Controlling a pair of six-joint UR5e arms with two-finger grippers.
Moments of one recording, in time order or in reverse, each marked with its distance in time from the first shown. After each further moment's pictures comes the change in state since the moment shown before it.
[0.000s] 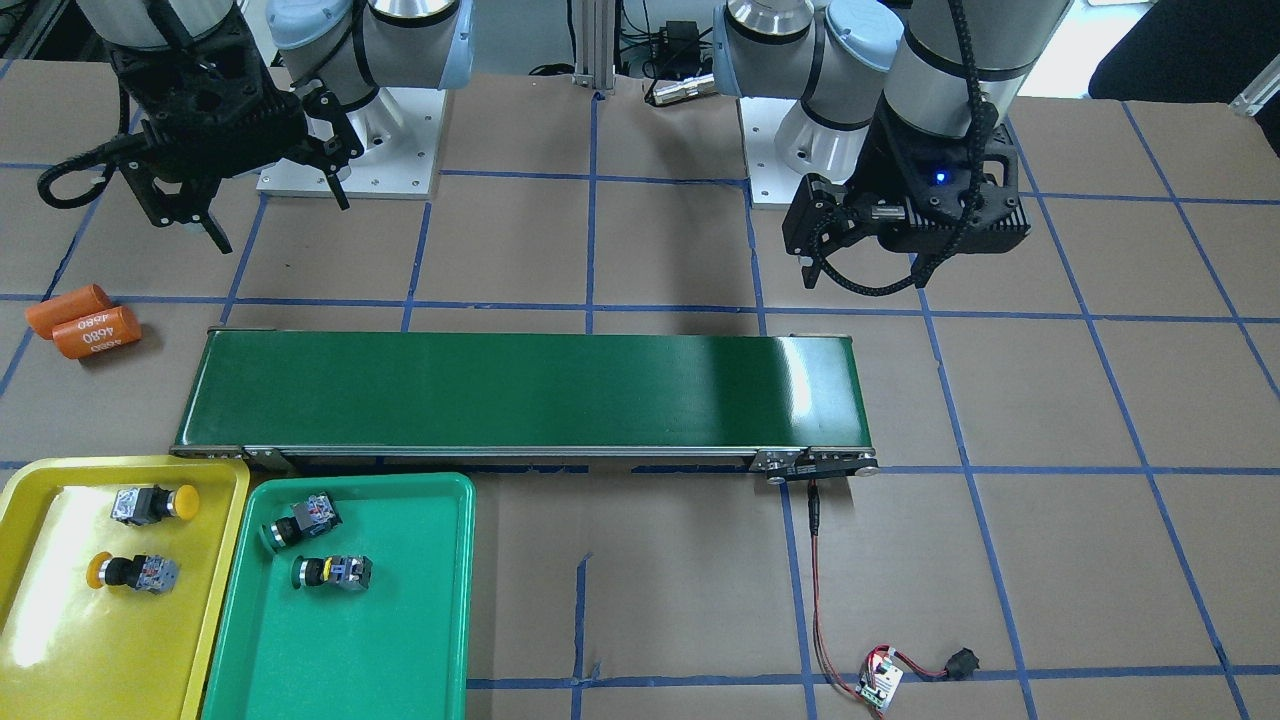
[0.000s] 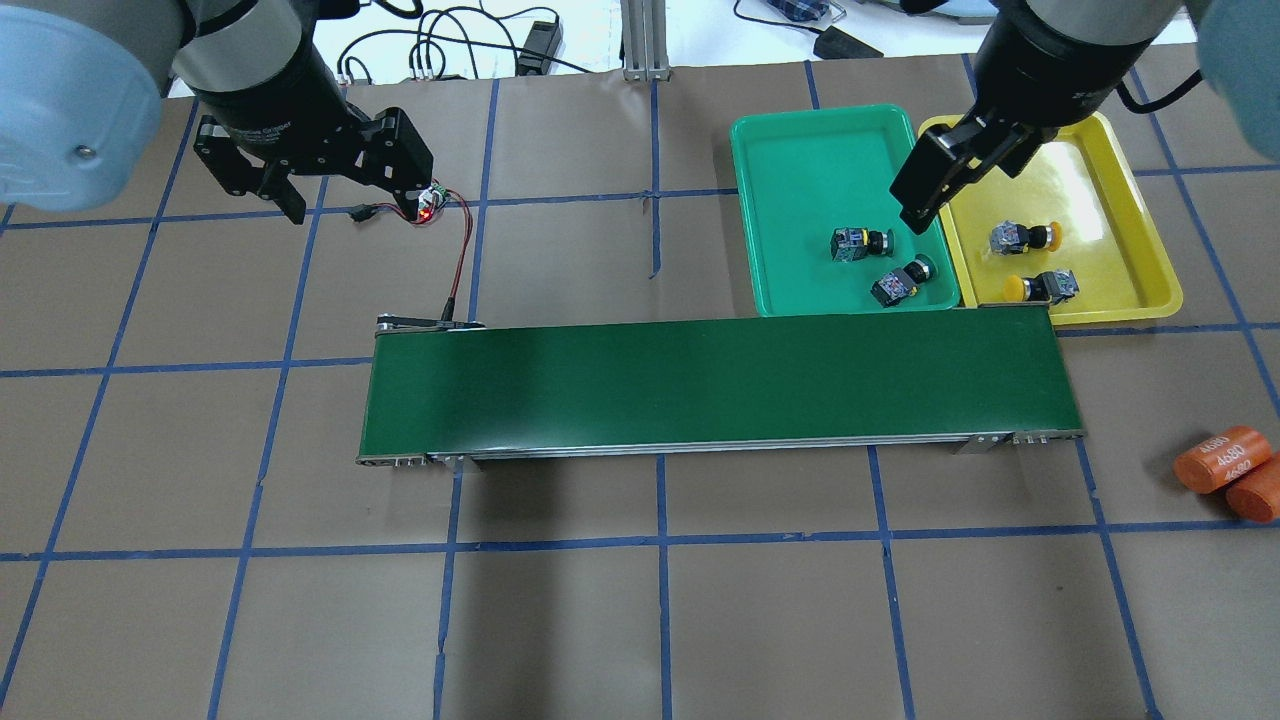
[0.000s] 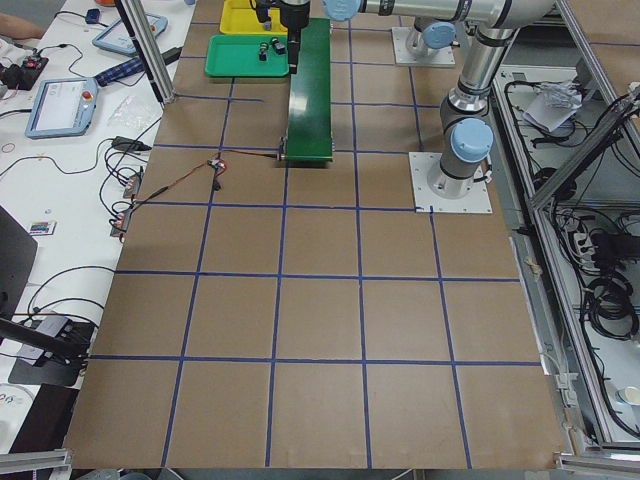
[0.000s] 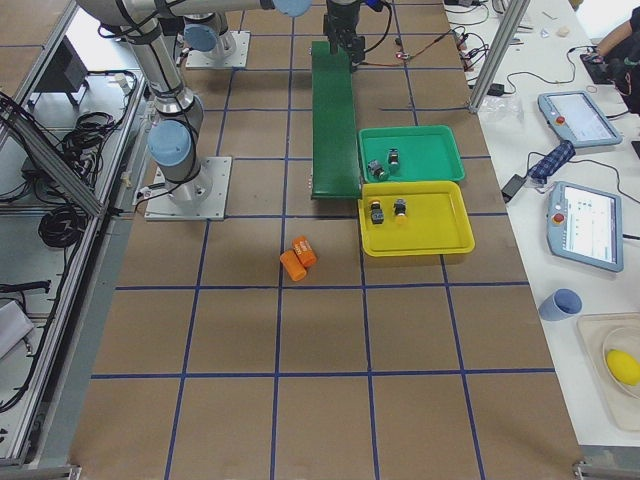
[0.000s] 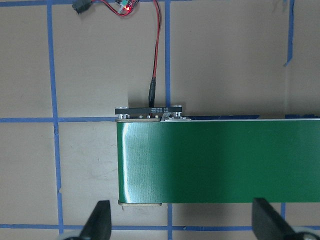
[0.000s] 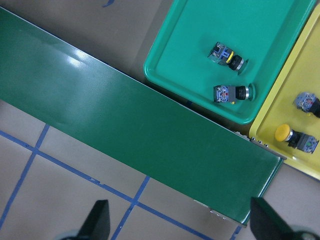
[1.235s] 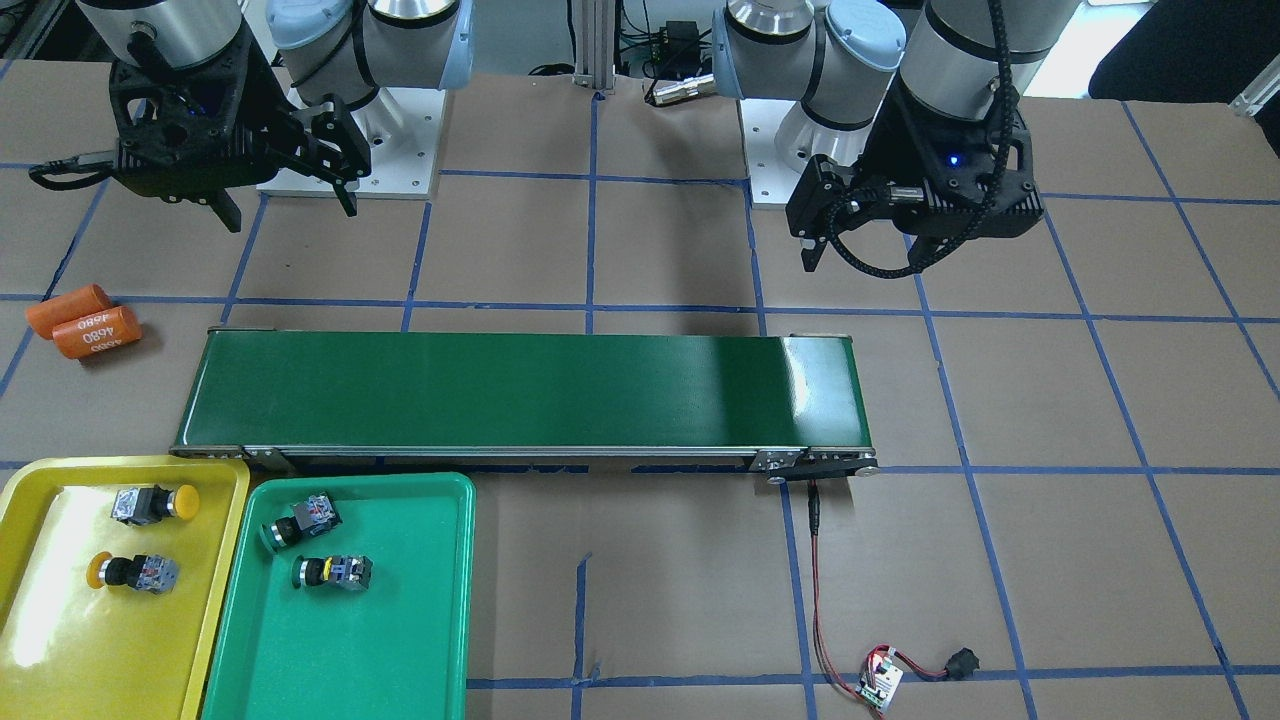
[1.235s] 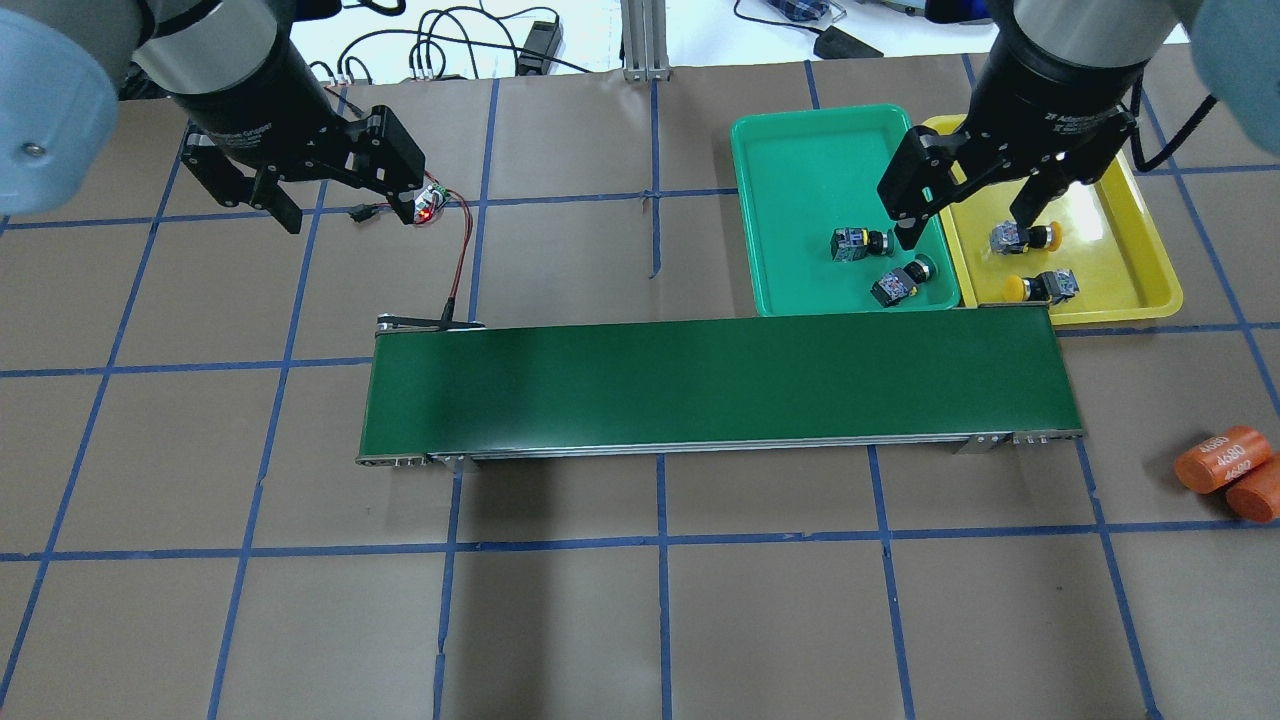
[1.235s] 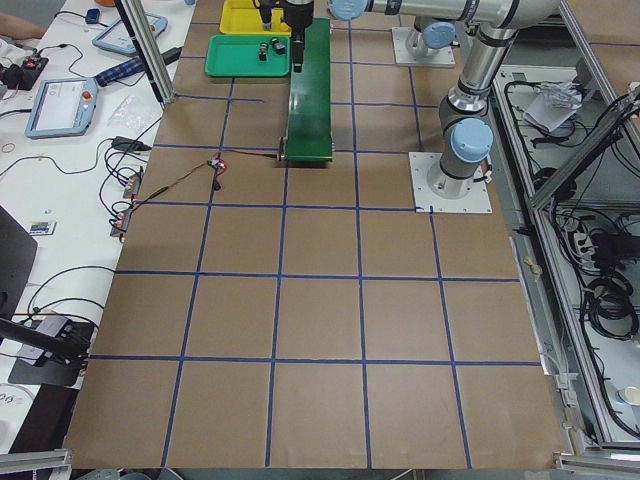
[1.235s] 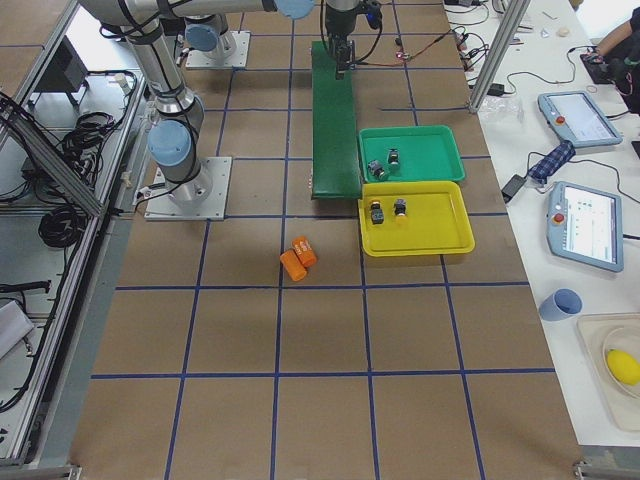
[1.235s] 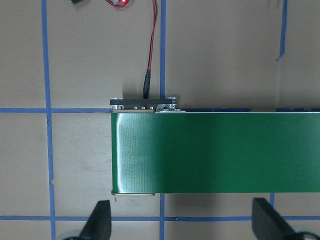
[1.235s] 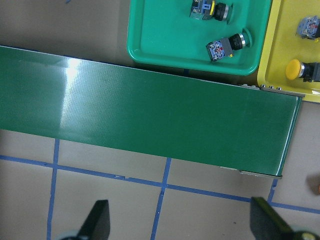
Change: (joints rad) left arm 0.029 0.024 -0.003 -0.037 -0.062 -0.001; right arm -0.001 0.006 0.008 0.062 -0.005 0.272
